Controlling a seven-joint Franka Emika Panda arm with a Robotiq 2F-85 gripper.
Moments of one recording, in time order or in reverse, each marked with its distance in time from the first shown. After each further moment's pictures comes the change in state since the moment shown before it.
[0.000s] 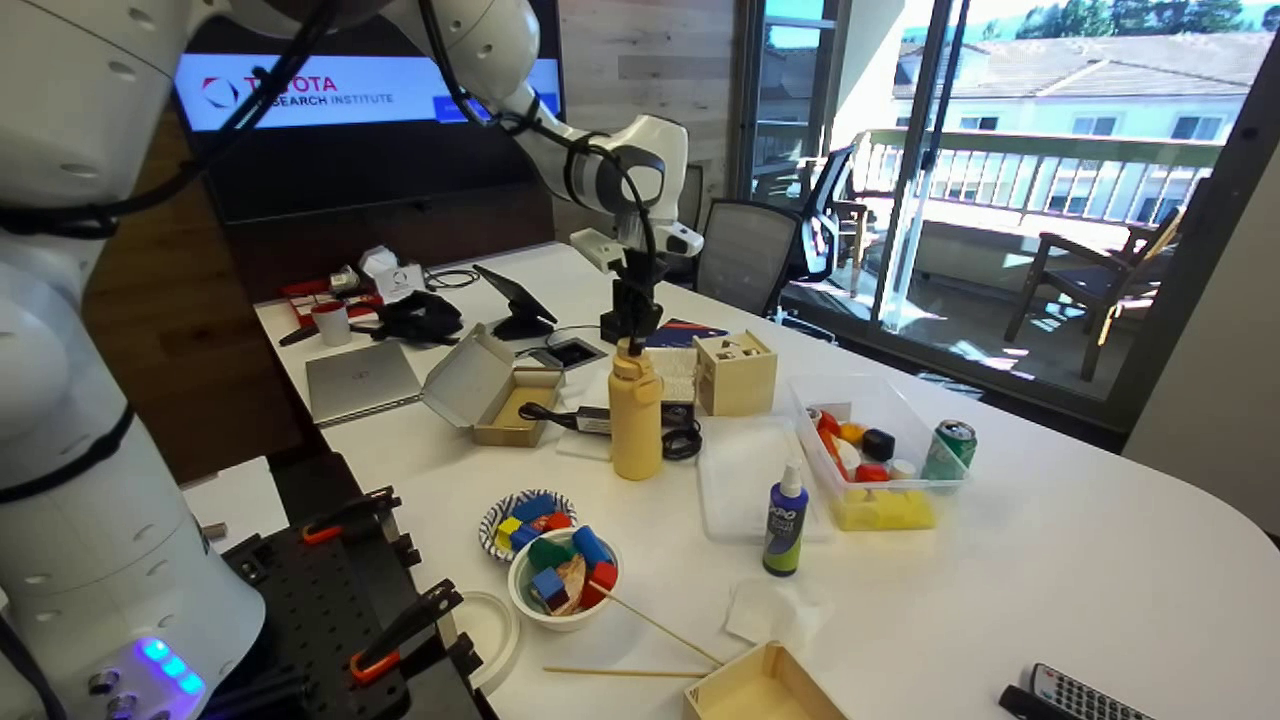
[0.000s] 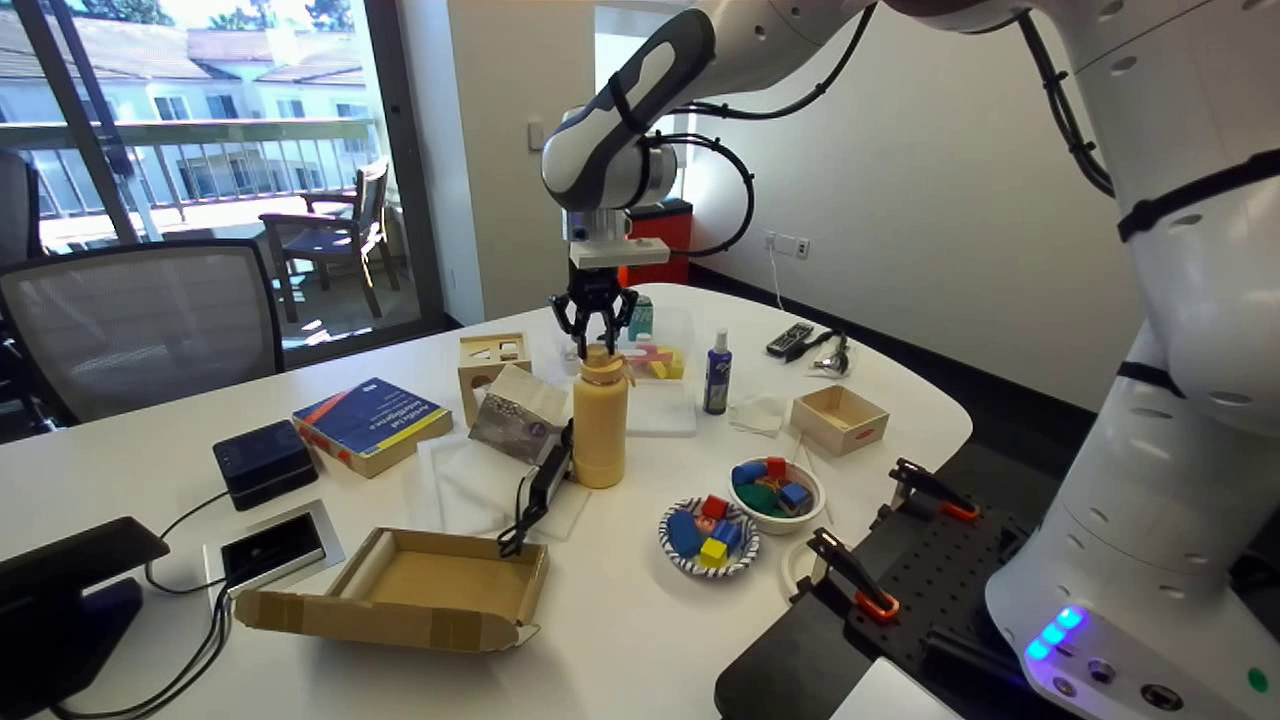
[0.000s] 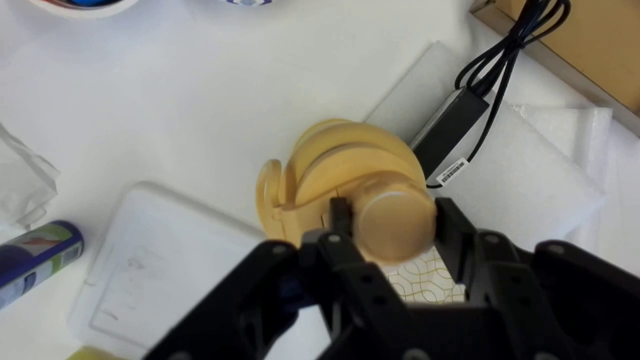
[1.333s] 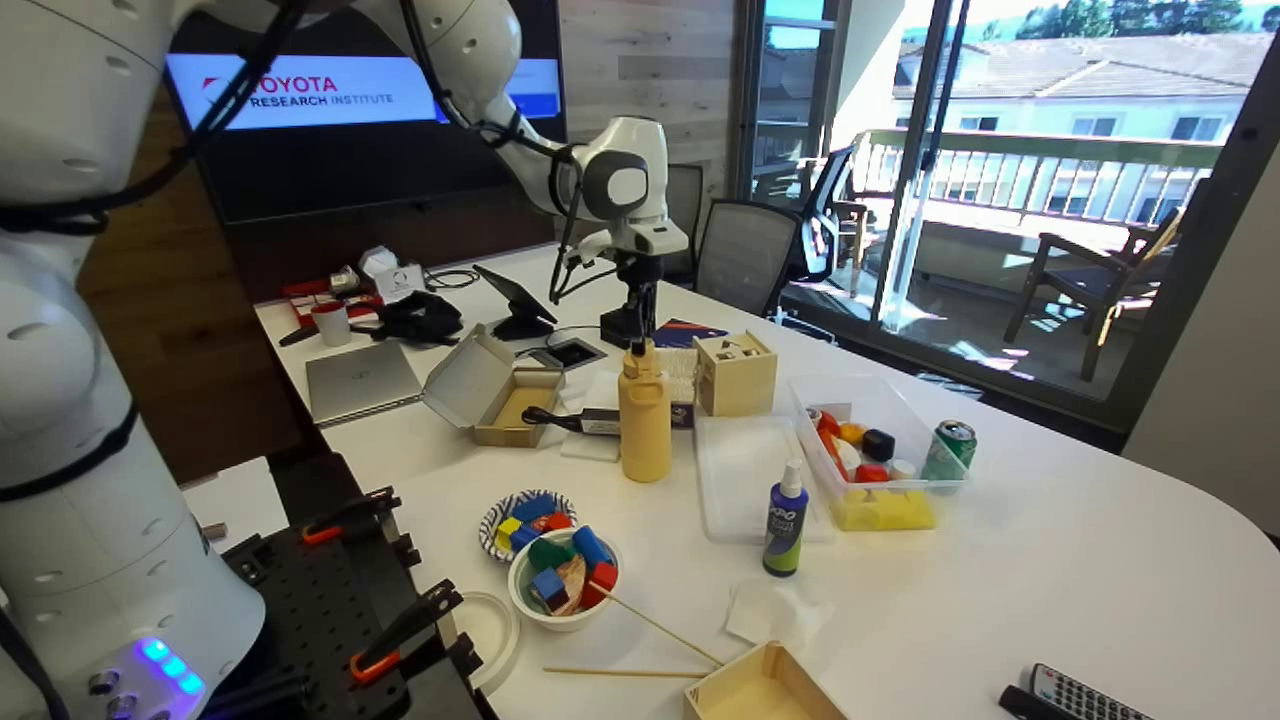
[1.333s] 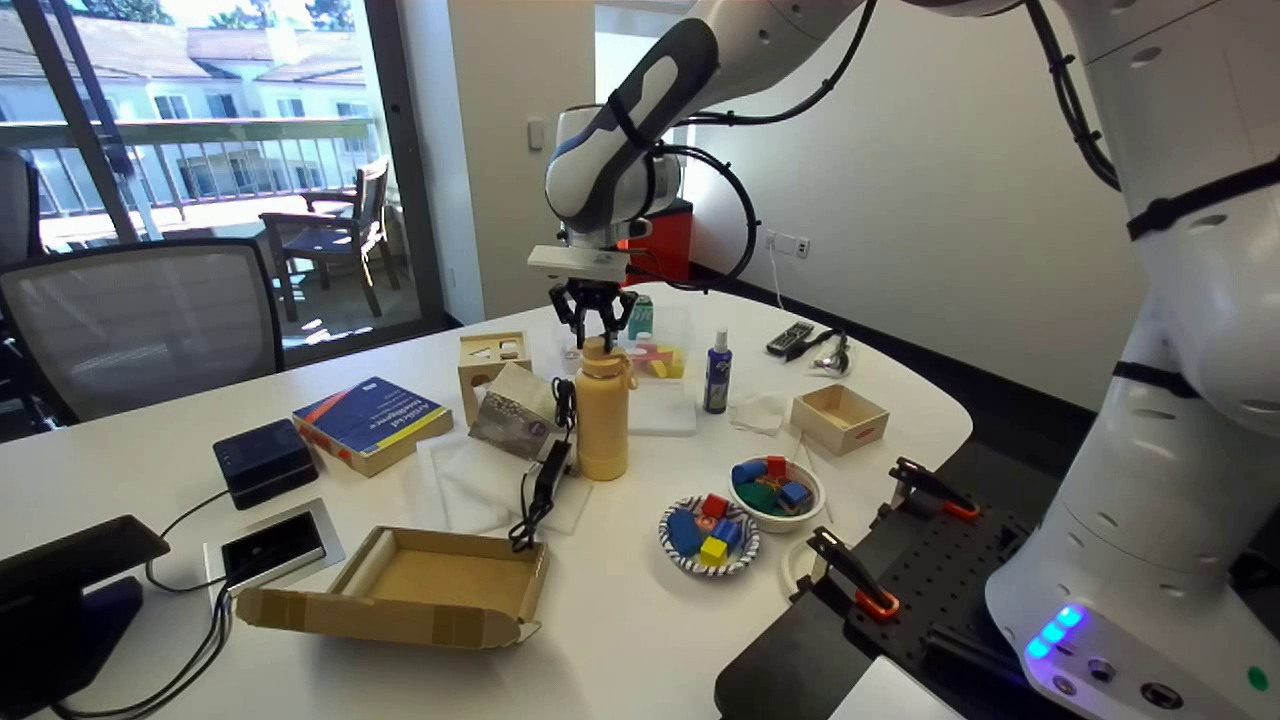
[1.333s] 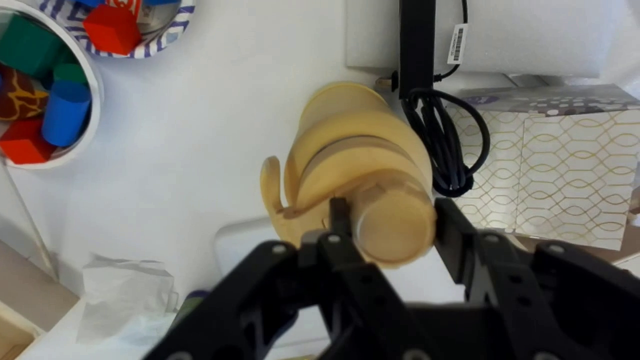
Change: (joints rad) arm 0.103 -0.030 -0.098 -0.080 -0.071 0.173 0.740
